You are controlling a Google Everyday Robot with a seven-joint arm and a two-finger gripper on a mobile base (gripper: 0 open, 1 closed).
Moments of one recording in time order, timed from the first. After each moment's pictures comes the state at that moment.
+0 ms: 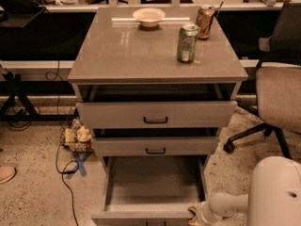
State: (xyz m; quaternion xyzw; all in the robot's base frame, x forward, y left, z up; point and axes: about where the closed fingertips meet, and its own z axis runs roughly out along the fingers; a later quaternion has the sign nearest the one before) arm 0.414 -0.206 0.165 -0.64 0.74 0.12 0.15
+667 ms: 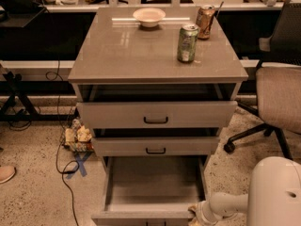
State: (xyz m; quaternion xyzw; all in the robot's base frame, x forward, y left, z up) arm 0.411 -0.204 0.163 -0.64 0.74 0.12 0.15
